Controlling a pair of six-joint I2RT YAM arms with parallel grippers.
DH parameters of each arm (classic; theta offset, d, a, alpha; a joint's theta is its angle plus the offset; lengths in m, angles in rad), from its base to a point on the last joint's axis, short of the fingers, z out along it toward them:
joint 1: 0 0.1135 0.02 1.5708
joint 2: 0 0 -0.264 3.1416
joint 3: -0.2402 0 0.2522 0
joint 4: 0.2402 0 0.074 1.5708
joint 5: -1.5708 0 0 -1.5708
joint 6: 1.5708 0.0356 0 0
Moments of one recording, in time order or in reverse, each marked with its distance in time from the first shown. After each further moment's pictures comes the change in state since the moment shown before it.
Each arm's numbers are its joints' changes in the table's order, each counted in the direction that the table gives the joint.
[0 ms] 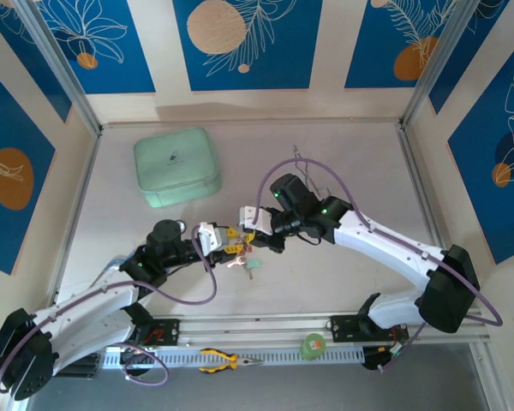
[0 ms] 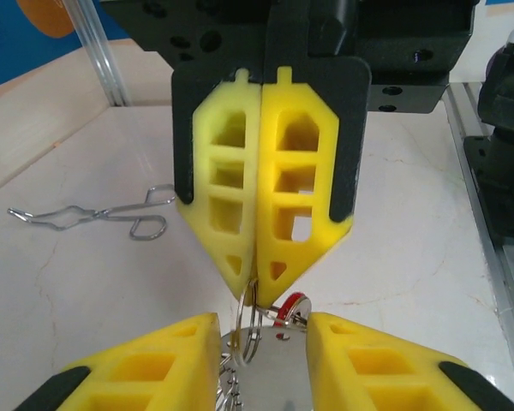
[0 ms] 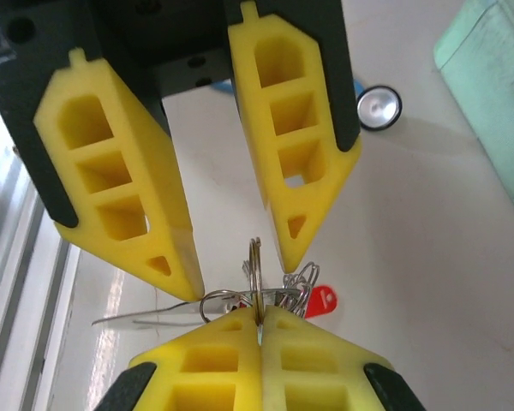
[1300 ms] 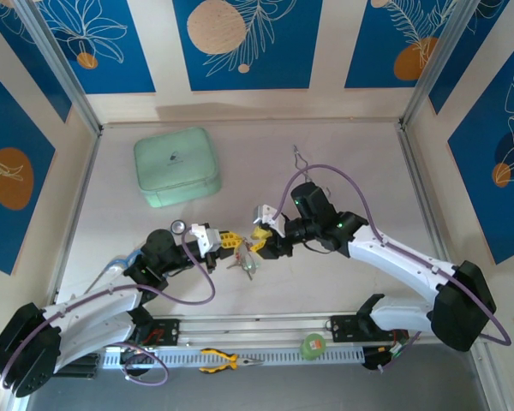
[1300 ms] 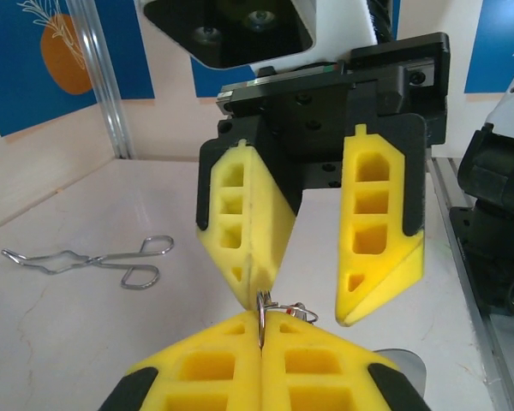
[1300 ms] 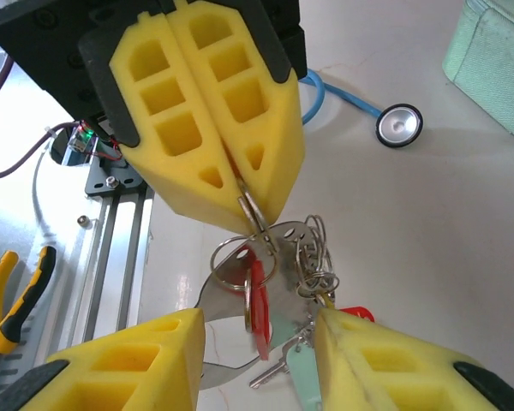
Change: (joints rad) left arm 0.000 -0.028 0.123 -0.365 -0.022 -0.171; right arm -0.097 0.150 0.263 -0.283 0.212 0.267
